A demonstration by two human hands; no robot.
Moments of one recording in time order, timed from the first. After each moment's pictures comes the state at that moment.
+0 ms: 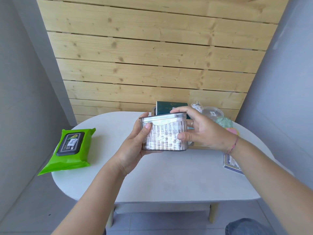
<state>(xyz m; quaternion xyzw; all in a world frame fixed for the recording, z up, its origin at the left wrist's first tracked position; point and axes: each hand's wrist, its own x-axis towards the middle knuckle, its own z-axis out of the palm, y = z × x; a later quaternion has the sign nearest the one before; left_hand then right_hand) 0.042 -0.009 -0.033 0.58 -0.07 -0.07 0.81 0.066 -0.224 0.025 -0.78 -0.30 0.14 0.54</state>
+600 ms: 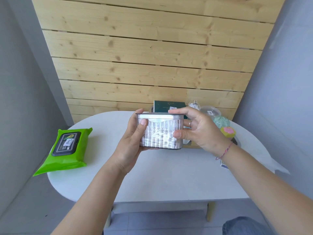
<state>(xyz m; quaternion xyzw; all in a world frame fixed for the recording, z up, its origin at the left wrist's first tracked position) 0.039 -0.014 -0.029 0.60 -0.10 0.00 0.80 0.060 -0.217 0.014 -0.73 -0.25 0.05 0.63</state>
